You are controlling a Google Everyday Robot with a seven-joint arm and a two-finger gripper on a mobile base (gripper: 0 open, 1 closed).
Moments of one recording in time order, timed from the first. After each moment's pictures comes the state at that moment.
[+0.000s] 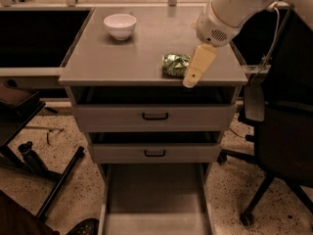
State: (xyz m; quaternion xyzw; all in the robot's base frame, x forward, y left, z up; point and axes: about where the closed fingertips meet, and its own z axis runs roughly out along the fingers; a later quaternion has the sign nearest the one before) arm 0.617 -0.100 0.935 -0.64 0.72 0.01 0.27
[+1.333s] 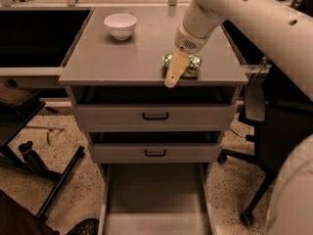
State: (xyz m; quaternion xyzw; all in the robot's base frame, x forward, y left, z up) arm 0.692 -0.076 0.873 -0.60 0.76 -0.01 0.24
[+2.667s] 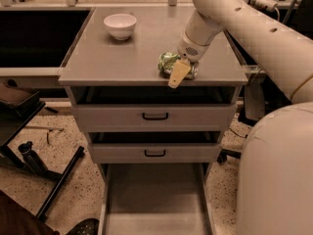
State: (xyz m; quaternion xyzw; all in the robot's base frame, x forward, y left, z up) arm 0.709 -0.083 0.824 -0.60 0.78 0.04 0.19
